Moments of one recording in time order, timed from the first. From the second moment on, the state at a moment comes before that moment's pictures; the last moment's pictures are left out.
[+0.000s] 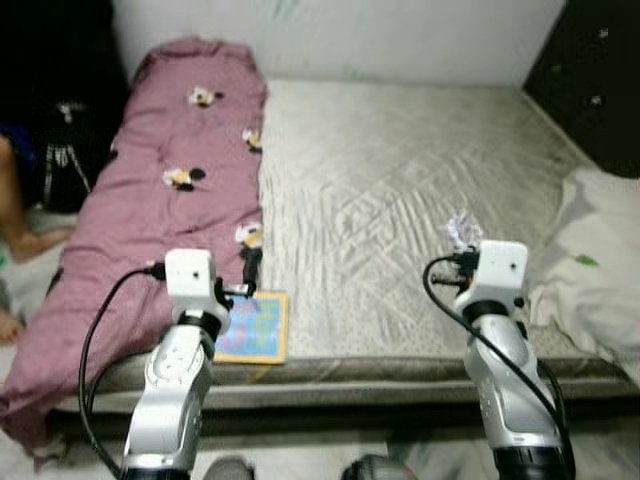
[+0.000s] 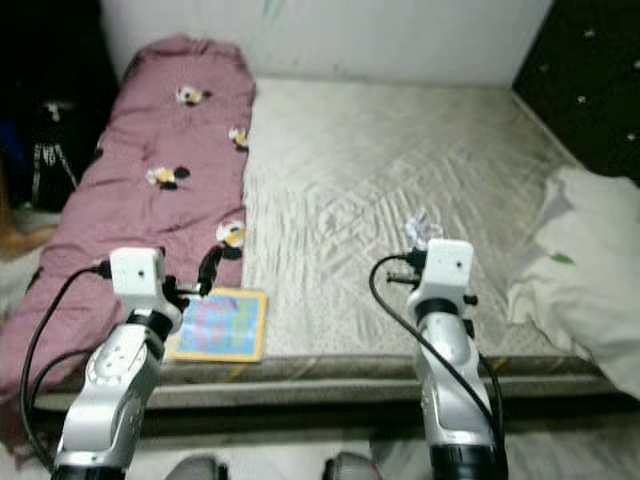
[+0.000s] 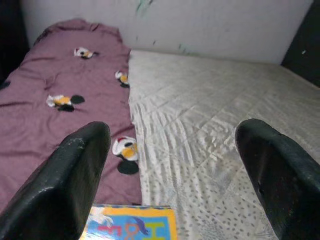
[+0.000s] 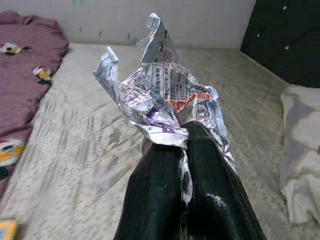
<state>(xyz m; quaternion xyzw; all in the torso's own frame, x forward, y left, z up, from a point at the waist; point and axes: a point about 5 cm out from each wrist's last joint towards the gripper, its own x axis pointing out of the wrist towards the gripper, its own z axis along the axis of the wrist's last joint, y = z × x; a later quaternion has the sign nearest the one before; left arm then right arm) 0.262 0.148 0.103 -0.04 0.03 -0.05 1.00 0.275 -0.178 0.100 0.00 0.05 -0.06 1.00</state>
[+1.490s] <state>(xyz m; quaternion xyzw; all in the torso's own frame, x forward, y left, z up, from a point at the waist) 0.262 0.160 0.104 -0.01 0.02 -0.02 1.00 0.282 -0.149 0.107 0.00 0.03 0.01 1.00</state>
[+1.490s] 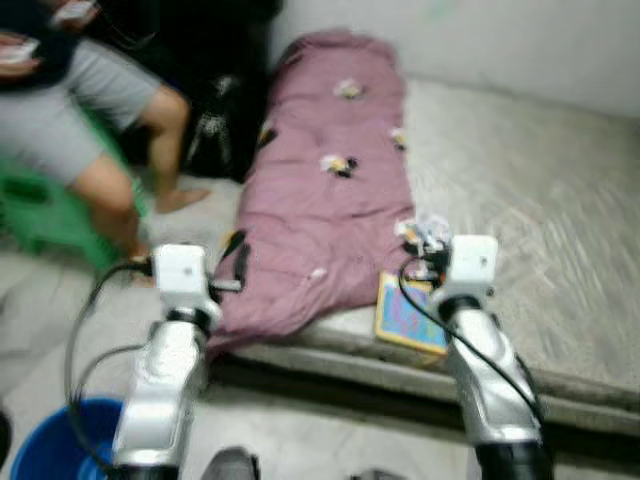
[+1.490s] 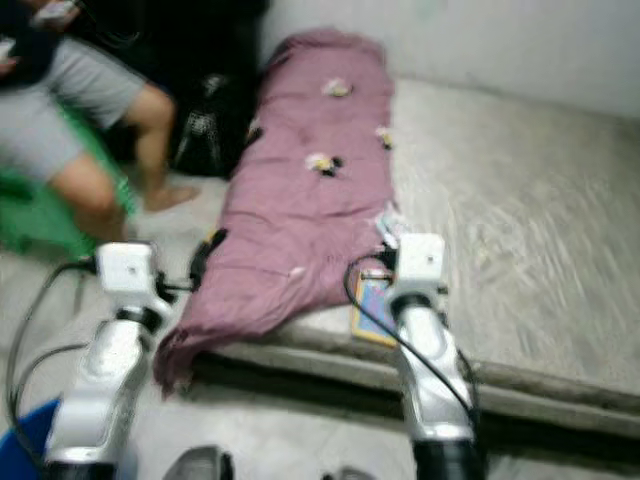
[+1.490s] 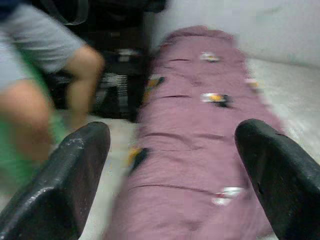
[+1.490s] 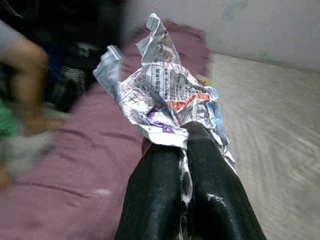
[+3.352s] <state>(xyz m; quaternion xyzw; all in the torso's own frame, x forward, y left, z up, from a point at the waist) 0.247 0.166 0.100 0.00 0.04 -0.02 1.00 0.282 -0.153 0.106 -0.01 0.04 0.02 1.00</state>
